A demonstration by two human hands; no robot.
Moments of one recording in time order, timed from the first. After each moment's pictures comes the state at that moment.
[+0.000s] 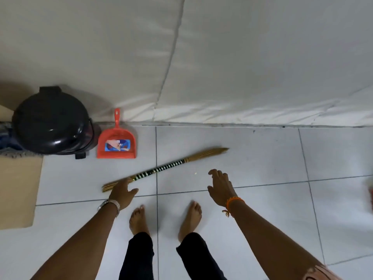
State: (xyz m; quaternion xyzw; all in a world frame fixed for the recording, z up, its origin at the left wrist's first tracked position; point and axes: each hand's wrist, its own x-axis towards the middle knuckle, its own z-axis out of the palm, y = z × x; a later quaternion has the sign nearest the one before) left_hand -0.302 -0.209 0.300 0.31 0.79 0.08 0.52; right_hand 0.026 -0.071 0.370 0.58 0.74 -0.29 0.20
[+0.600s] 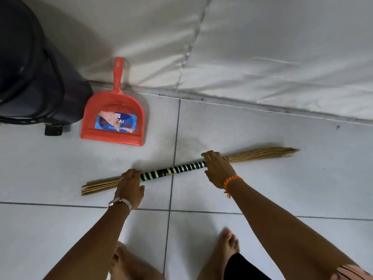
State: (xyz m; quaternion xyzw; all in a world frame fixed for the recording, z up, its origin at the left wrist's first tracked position) left_hand -0.302 -0.212 -0.071 0.41 0.83 -0.03 0.38; right_hand -0.057 -0.003 -0.045 0.38 0.87 -0.22 0.24
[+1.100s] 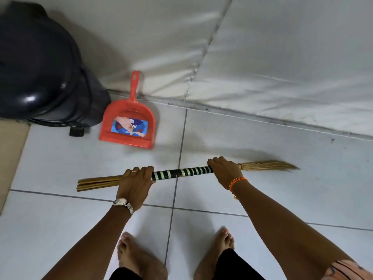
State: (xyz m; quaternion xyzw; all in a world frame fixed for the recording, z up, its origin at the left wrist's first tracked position) left_hand -0.304 -0.201 0.011 0.60 0.78 -0.09 0.15; right_hand -0.061 0.010 0.004 0.31 0.90 -0.13 0.29
